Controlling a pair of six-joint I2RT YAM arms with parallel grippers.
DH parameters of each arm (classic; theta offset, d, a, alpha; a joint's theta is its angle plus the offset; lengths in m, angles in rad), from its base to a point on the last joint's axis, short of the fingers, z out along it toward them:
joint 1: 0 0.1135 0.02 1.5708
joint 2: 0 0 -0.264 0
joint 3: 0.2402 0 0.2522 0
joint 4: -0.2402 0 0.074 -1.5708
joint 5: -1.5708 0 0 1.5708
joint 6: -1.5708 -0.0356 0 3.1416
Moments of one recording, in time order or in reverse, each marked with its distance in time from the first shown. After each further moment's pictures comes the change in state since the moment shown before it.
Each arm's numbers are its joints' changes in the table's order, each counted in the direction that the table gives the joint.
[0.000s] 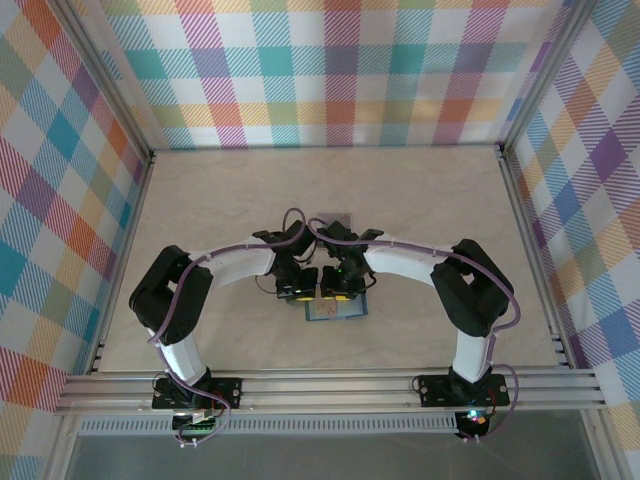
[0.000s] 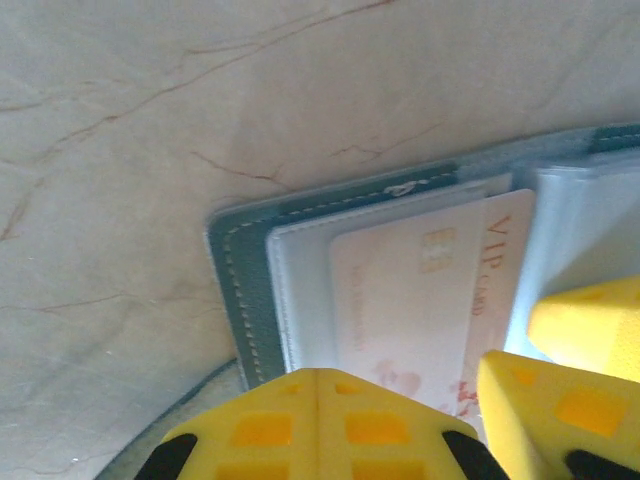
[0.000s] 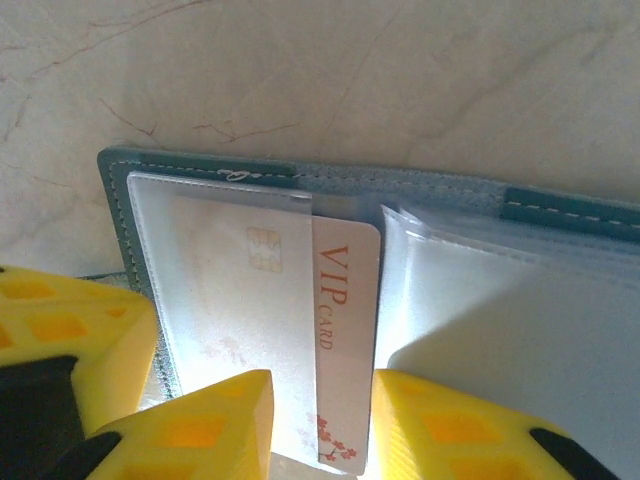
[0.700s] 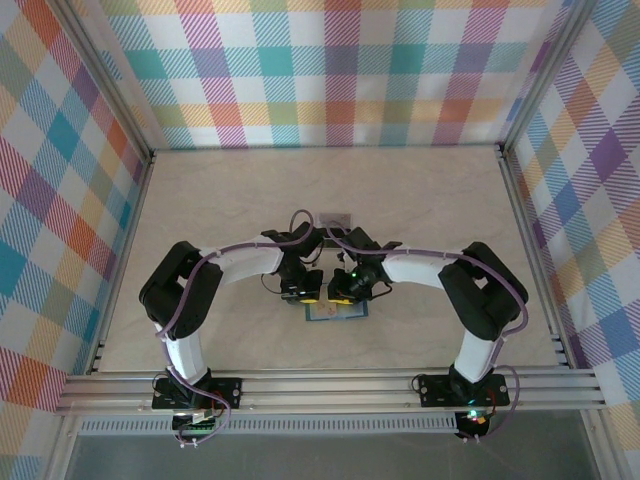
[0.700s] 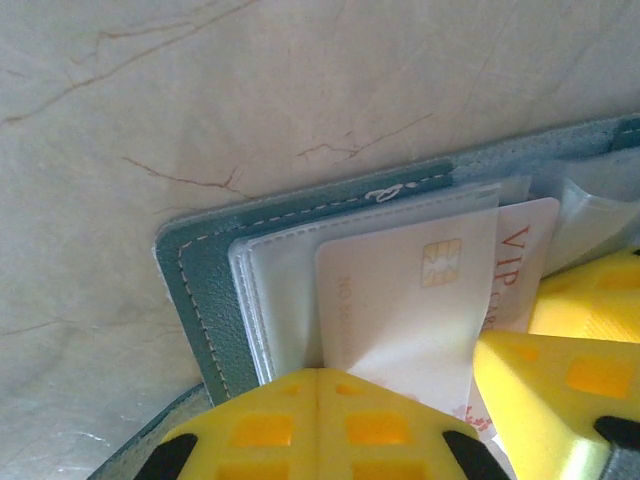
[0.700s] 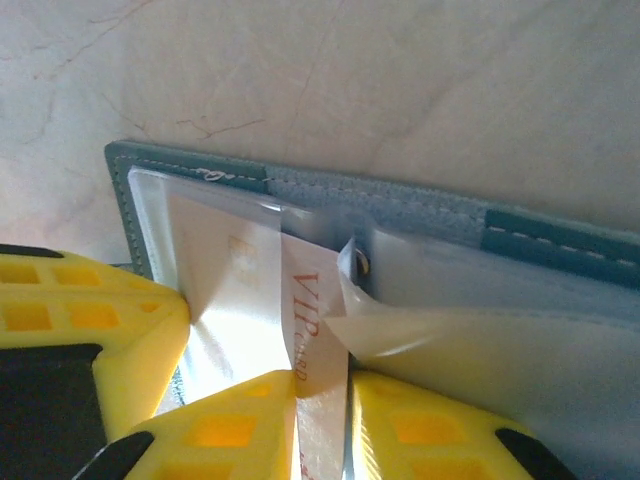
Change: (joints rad) left arm -0.019 -0.065 0.043 -0.029 0.001 -0.012; right arm -0.084 0.071 -0.253 0.330 0.203 -0.002
